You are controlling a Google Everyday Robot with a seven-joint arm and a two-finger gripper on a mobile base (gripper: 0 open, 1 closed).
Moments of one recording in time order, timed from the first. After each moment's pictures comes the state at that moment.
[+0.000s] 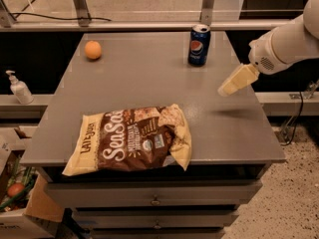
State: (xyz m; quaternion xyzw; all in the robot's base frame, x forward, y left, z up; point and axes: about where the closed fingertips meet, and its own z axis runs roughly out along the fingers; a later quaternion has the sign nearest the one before) arm 0.626 -0.222 0.880 -0.45 0.82 0.02 0.35
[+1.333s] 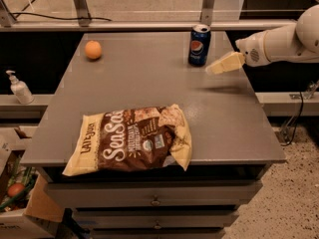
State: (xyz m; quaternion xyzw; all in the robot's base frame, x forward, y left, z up) arm 0.721 -0.211 0.861 -0.37 0.80 0.17 0.45
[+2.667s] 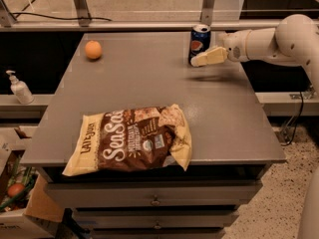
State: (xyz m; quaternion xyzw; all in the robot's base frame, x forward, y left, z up) arm 0.775 -0.169 0.861 -0.37 0.74 0.23 0.51
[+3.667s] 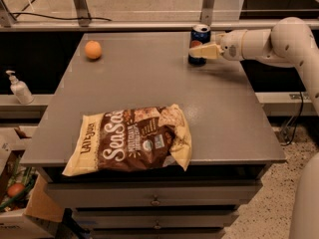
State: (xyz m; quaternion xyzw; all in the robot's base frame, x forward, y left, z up) arm 0.790 -0.160 0.863 -0.36 0.73 0.25 0.53
